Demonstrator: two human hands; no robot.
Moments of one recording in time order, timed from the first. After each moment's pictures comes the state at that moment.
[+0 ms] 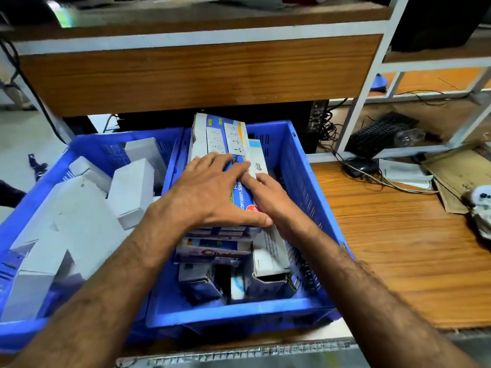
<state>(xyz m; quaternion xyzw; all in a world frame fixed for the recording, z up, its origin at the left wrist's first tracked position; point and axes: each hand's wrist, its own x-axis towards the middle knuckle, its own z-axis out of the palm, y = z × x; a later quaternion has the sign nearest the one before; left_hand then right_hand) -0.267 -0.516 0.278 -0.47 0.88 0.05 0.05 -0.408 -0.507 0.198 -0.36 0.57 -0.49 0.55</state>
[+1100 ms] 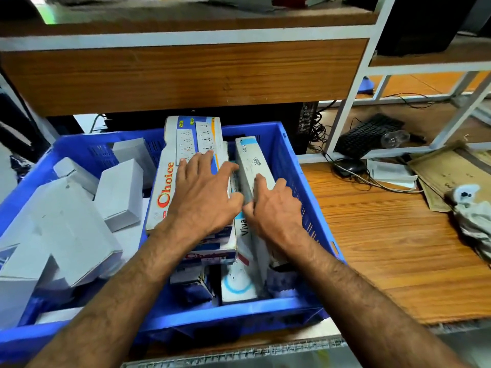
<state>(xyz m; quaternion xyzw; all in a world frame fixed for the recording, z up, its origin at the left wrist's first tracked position) -0.278 -0.517 0.243 -0.54 0.84 0.04 -0.09 -0.422 -0.492 0.180 -0.59 0.80 -0.09 0.03</state>
